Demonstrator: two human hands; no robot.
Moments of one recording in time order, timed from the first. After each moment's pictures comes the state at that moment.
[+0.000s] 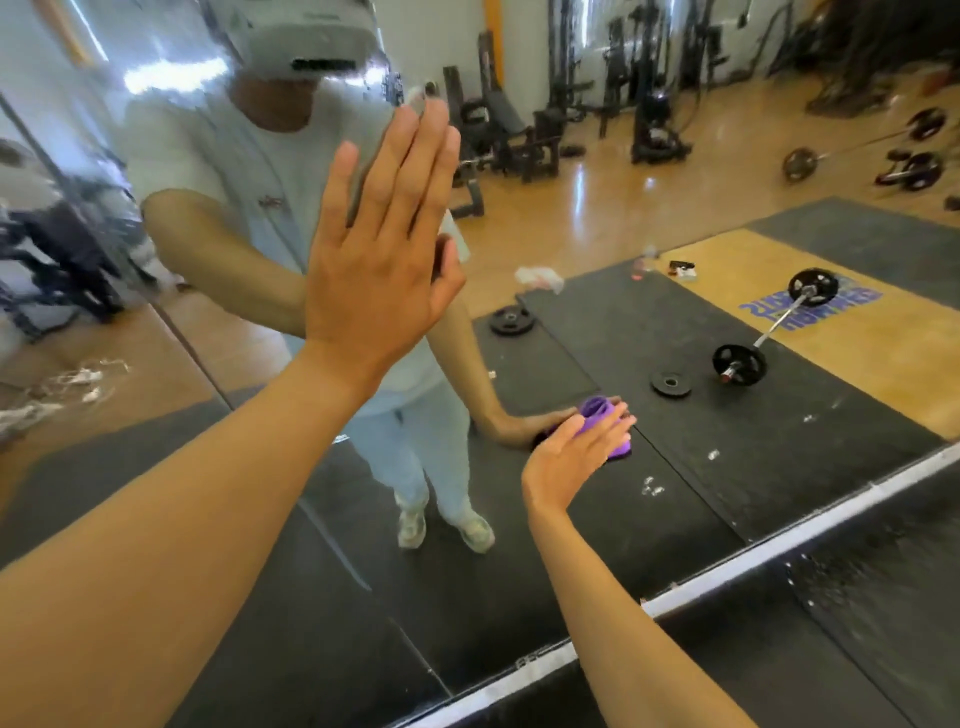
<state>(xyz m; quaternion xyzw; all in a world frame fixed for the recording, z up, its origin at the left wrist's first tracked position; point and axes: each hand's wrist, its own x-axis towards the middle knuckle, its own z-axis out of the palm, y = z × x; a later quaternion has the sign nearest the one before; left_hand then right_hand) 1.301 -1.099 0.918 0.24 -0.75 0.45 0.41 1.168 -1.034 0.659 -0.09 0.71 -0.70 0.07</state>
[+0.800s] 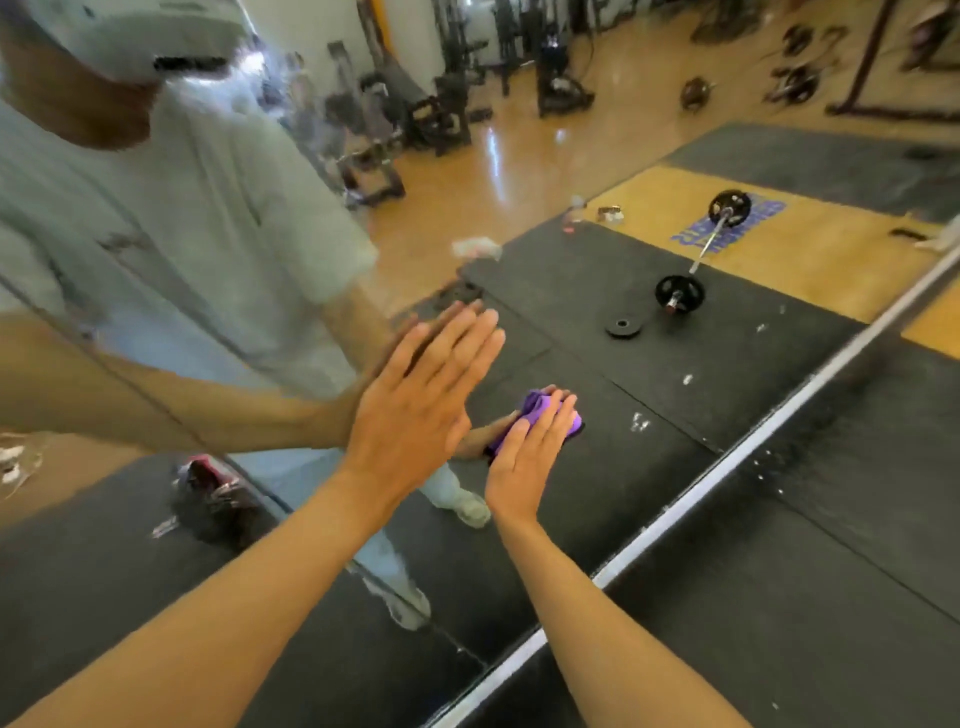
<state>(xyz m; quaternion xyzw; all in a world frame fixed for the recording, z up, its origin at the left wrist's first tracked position) 1.327 -1.095 0.798 0.06 -0.87 0.42 0.25 1.236 -1.052 0.611 -0.17 0.71 -0.69 -0.02</state>
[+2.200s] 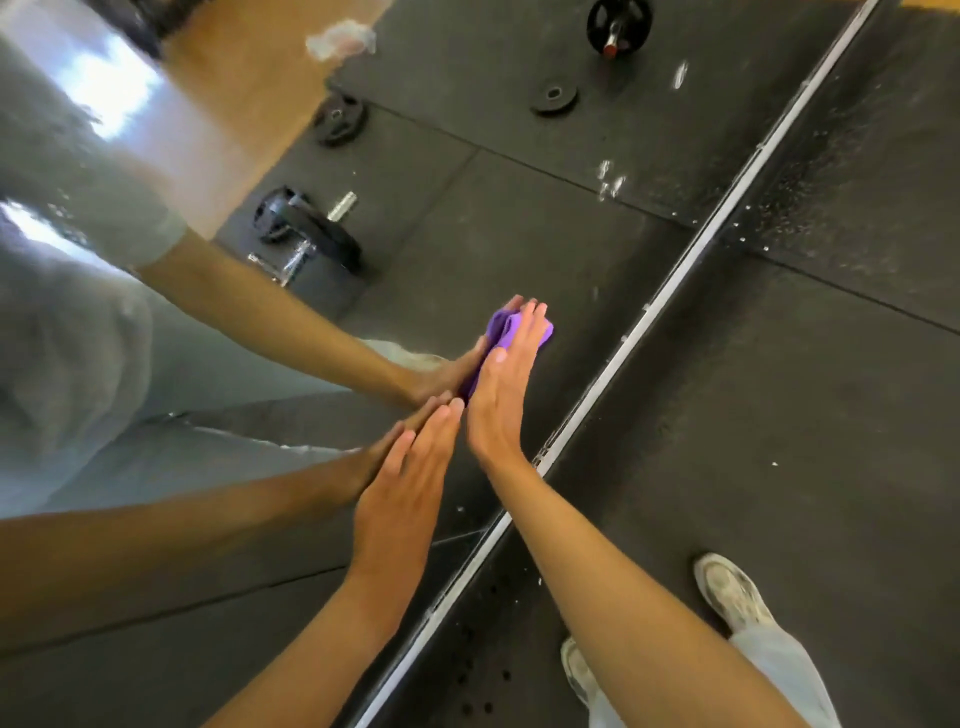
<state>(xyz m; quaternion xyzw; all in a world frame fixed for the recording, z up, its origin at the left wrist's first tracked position) 1.376 -1.092 0.445 0.00 -0.88 0.48 -0.04 1.233 -1.050 0.389 -0.08 0.64 -0.76 0.06</state>
